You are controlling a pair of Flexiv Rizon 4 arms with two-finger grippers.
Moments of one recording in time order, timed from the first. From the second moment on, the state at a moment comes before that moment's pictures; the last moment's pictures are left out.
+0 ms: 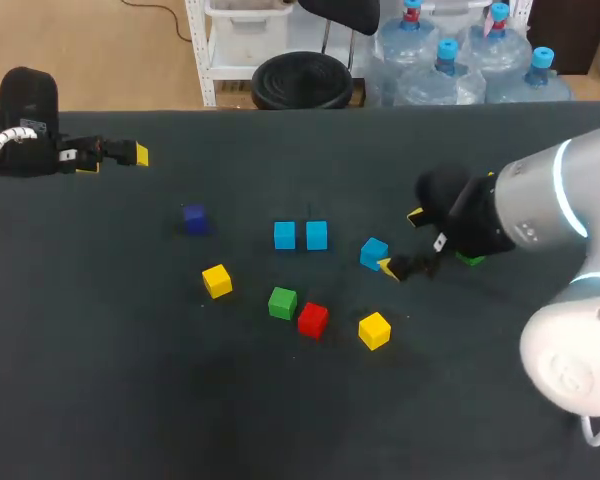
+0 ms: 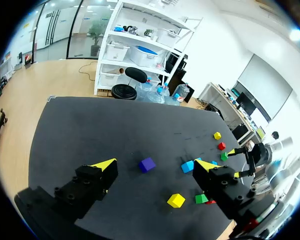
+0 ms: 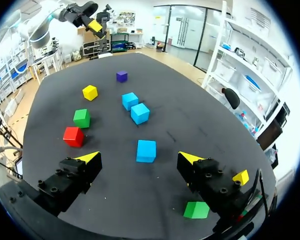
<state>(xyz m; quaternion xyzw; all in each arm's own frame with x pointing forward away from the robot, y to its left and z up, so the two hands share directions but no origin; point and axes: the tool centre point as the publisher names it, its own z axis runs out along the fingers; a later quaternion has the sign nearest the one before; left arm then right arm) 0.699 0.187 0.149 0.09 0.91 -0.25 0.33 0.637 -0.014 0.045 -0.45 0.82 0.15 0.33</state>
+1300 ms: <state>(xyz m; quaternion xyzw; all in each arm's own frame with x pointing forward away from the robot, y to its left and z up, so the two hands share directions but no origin) 0.699 0.187 0.149 0.09 0.91 -0.25 0.33 0.653 0.001 0.013 -0.42 0.82 0.03 0.38</state>
